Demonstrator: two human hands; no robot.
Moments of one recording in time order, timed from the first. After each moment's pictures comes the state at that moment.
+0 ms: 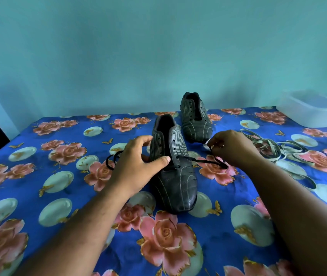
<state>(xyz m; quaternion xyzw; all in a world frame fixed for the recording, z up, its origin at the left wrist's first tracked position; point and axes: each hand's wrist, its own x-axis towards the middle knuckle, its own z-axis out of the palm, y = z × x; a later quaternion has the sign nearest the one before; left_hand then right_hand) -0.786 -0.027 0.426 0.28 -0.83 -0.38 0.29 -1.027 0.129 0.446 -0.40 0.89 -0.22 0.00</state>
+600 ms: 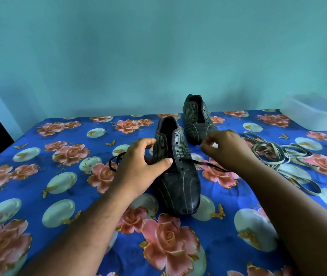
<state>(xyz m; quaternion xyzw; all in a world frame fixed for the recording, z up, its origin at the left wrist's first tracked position) -0.784 -0.022 0.432 0.30 -0.83 -0.37 0.29 -1.000 0.120 0.453 -0.46 0.84 -0.28 -0.04</state>
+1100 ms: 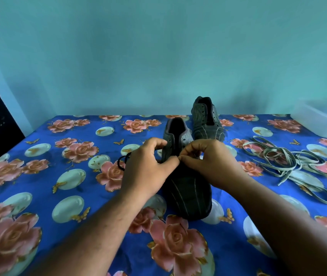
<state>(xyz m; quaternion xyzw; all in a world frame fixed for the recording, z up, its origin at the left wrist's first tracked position) -0.781 -0.005 0.446 0.31 -0.81 -0.34 0.36 -0.932 0.104 0.460 -0.53 0.73 -0.42 0.05</state>
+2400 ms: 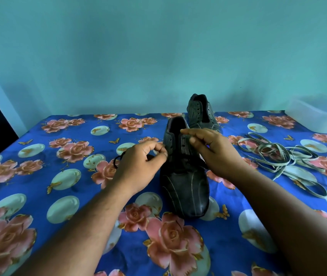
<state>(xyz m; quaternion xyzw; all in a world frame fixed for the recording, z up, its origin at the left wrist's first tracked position) -0.782 -0.030 0.436 0.21 -0.82 -0.41 0.32 -0.968 0.103 0.447 -0.56 0.72 -0.41 -0.01</state>
